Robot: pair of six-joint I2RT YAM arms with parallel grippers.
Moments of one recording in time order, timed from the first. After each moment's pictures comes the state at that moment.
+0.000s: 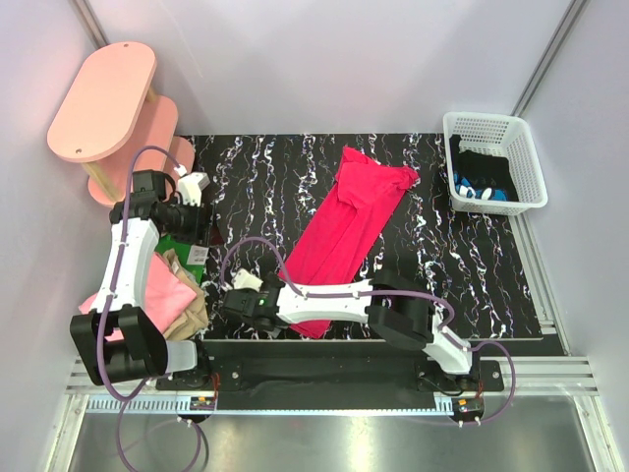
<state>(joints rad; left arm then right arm) 0.16 1.31 1.15 -0.93 0.49 0.29 1.38 2.19 1.73 -0.88 0.54 0.34</state>
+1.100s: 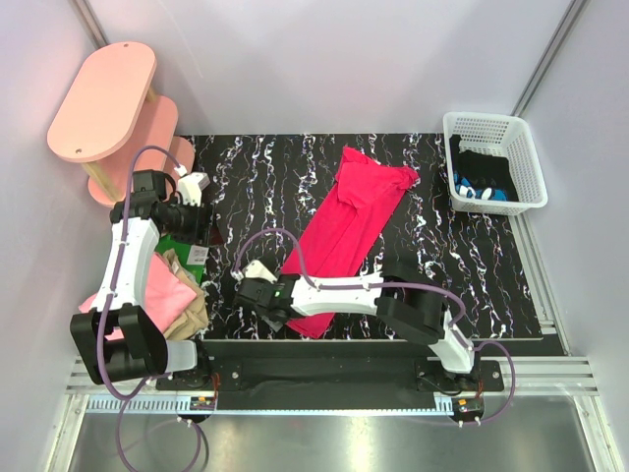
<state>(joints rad) 0.16 1.31 1.15 -0.92 0.48 0.29 1.32 2.12 1.57 -0.68 0.41 0.43</state>
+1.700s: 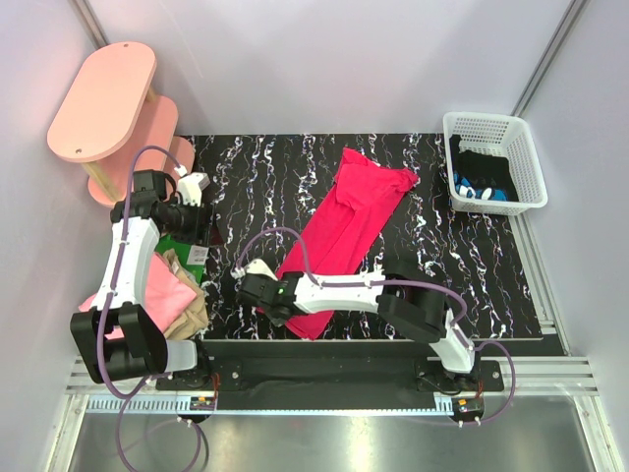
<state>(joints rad) 0.16 1.32 1.15 -0.92 0.48 0.29 1.29 2.11 1.53 -0.60 0.29 0.48</state>
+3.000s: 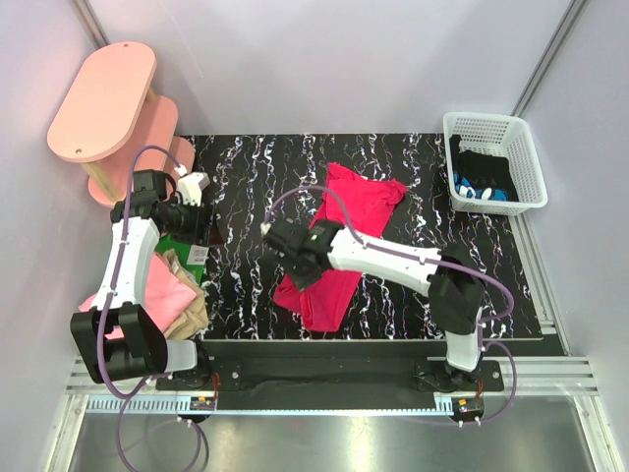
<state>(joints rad) 0.16 1.32 1.15 -0.92 0.48 0.29 1.12 1.90 1.63 -0.91 0.09 0.40</state>
